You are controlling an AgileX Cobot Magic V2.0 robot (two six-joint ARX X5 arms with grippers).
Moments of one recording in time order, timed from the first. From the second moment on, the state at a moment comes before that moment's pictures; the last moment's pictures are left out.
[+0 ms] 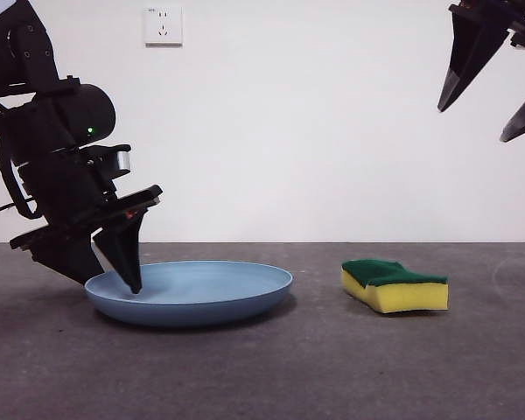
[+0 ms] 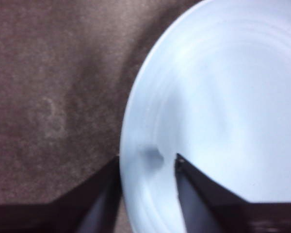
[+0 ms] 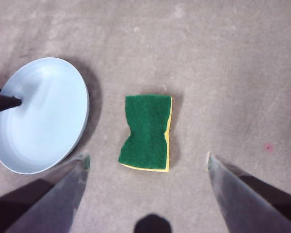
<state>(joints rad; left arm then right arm) -0.26 1.85 1.16 -0.45 0.26 -0.08 0.12 1.29 1.13 -0.73 -0.34 0.03</state>
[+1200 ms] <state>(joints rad) -0.26 1.26 1.16 -0.59 0.21 -0.03 0.37 1.77 1.21 -0.61 -0.12 -0.04</state>
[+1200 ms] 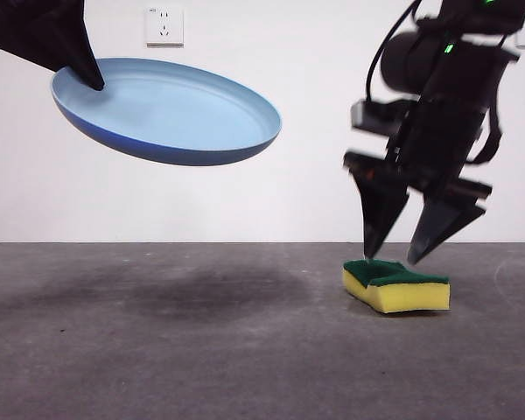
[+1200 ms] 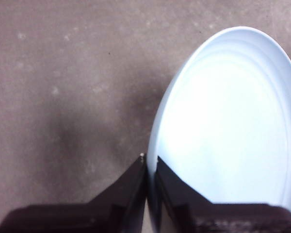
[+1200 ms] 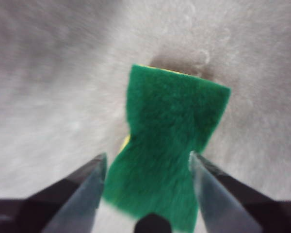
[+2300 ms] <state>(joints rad) -0.27 1.41 1.16 -0.62 0.13 -0.02 0.47 1.63 1.22 -0.62 -0.08 -0.03</state>
